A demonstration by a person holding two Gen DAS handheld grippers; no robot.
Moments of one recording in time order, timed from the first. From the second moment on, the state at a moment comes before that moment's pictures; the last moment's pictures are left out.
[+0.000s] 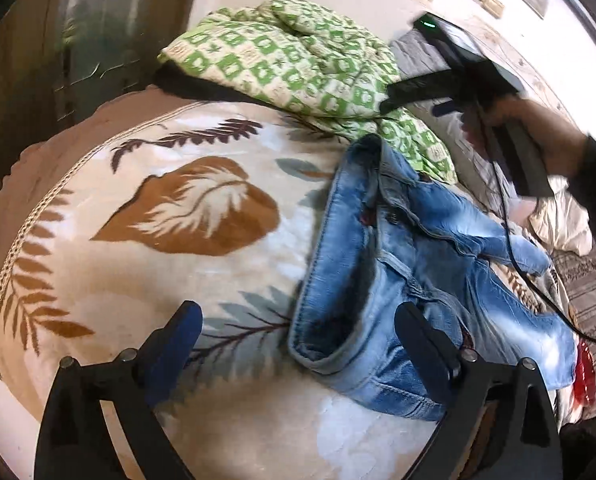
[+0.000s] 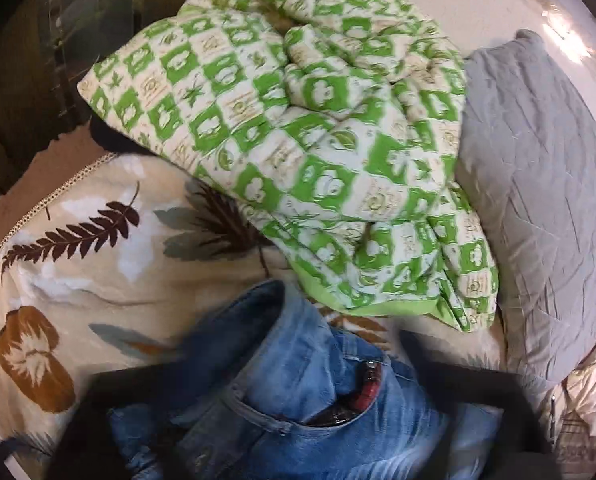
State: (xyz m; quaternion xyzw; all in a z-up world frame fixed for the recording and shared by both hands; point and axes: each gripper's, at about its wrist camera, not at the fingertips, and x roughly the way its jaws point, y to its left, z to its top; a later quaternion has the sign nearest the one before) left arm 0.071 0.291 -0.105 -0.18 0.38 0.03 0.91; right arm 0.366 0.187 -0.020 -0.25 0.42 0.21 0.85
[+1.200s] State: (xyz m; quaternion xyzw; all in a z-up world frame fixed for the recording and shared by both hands) left arm 0.080 0.278 -0.103 -0.14 0.37 -0.03 0.92; right arm 0.368 0.212 -0.048 -0.30 0.41 0.20 0.83
